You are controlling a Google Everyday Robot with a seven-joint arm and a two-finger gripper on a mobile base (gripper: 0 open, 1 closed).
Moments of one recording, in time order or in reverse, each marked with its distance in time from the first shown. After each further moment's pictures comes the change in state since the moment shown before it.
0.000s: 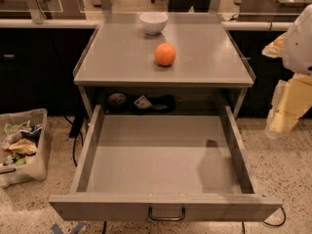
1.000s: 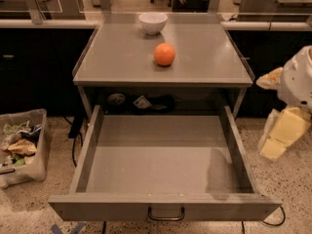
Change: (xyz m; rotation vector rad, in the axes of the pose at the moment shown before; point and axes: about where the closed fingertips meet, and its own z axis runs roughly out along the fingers) arm 0.011 0.030 0.047 -0.096 -0.126 0.086
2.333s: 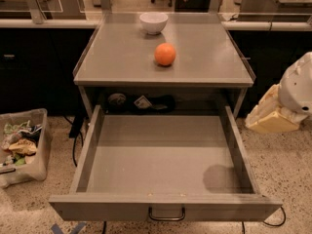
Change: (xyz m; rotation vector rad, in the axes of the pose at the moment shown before) arm -0.004 0.014 0.001 -0.015 -0.040 0.023
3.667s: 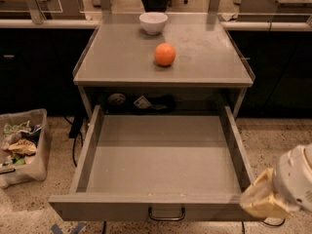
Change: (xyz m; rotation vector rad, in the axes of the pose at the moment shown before) arm 0.067 0.110 0.088 -0.219 -0.044 0.166
